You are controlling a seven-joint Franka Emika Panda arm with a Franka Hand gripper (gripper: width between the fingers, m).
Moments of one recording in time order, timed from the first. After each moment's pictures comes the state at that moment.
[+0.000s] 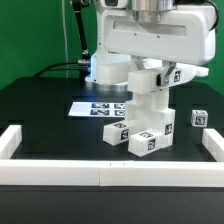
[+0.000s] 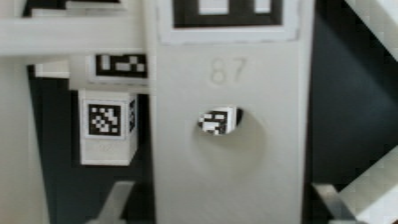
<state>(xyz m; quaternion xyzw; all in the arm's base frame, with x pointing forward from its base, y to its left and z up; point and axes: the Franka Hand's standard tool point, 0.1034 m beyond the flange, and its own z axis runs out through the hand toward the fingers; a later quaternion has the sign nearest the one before) 0.541 0.036 0.122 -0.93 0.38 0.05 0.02</state>
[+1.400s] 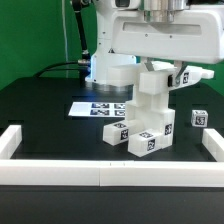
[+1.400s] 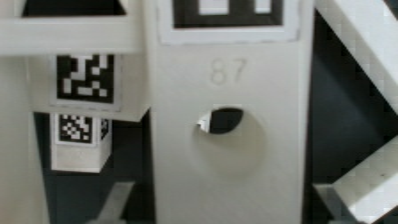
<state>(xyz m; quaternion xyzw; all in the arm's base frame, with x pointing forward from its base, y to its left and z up) 0.544 0.051 0.122 -0.93 0.35 0.03 0.02</state>
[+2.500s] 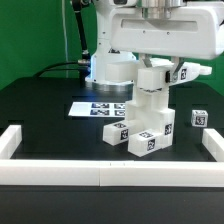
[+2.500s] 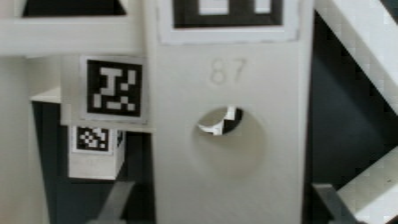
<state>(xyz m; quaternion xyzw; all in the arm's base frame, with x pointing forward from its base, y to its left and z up) 0.533 0.049 0.125 -0.93 0.36 0.03 0.02</state>
